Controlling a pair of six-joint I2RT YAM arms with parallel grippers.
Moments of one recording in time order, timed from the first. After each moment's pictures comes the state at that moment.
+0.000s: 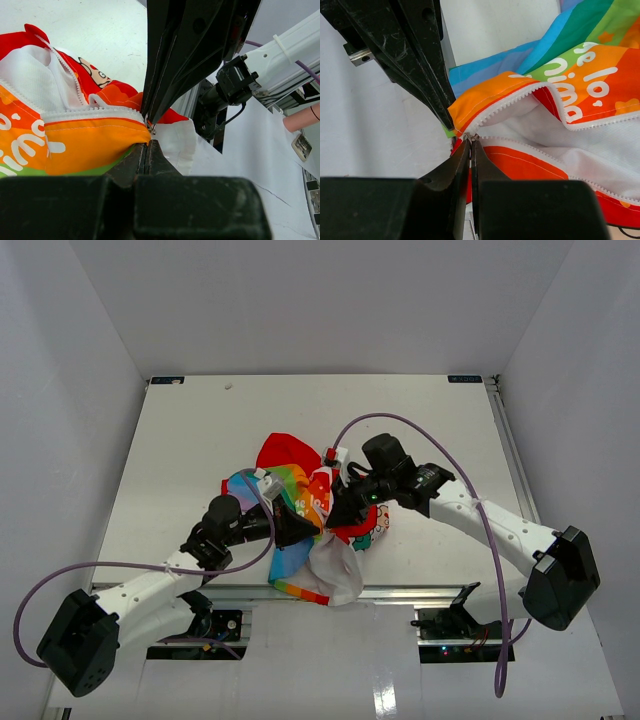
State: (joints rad) left arm -0.66 0.94 0.34 0.52 0.64 -0.49; right arm 0.78 1.34 1.06 -0.47 -0.68 -0.03
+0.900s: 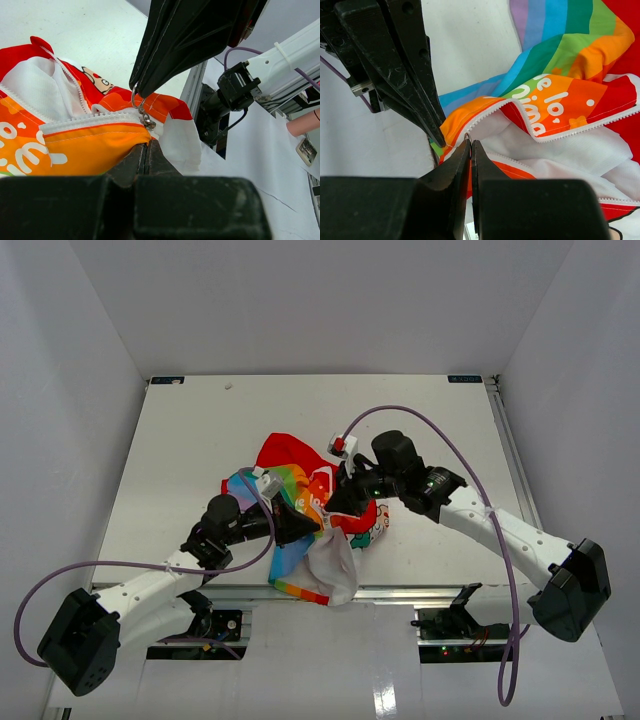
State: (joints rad) left arm -0.65 0.94 0.34 0.56 0.63 -0.49; right arm 0.79 1.26 1.05 -0.35 -0.56 0.01
